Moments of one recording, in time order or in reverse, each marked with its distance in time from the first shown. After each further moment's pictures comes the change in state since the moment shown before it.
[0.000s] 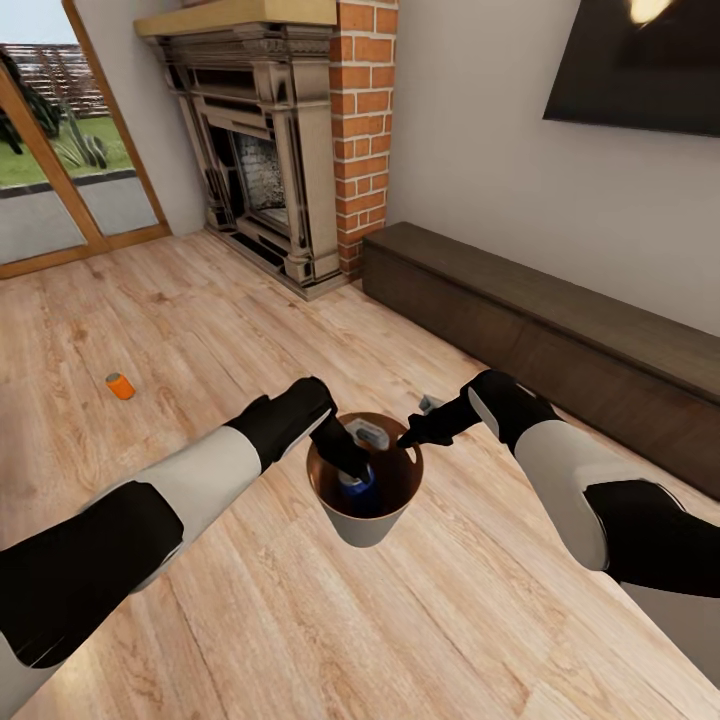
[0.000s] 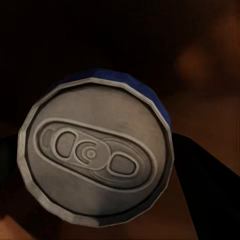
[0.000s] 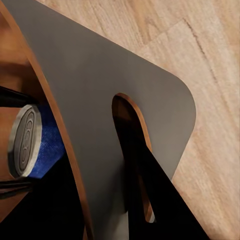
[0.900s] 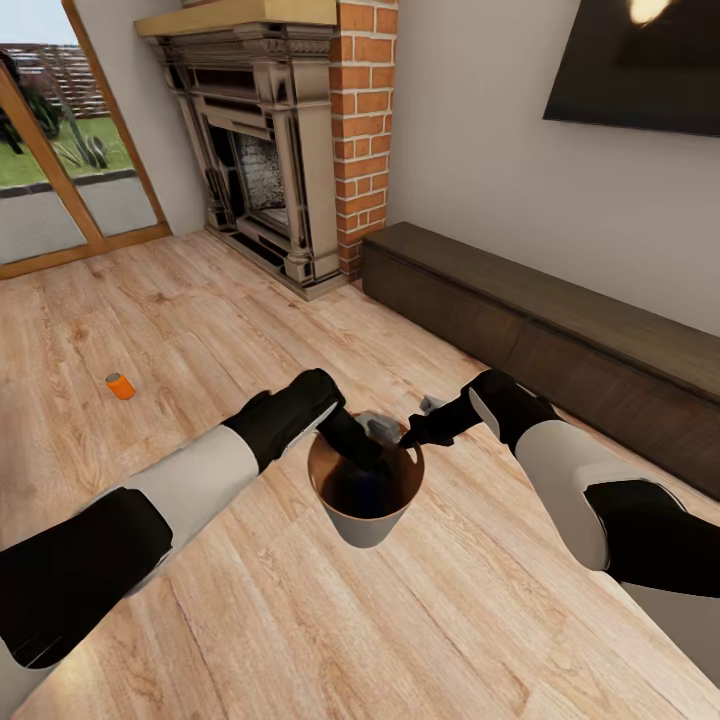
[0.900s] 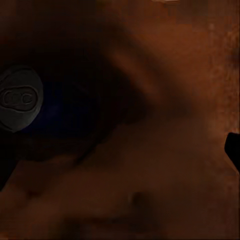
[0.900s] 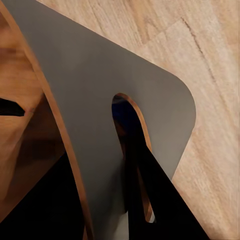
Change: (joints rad) left arm 0.011 0.020 0.002 -0.150 0.005 0.000 -0.010; right arm 0.000 -0.003 0.000 0.003 0.004 -0.001 0.000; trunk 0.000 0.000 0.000
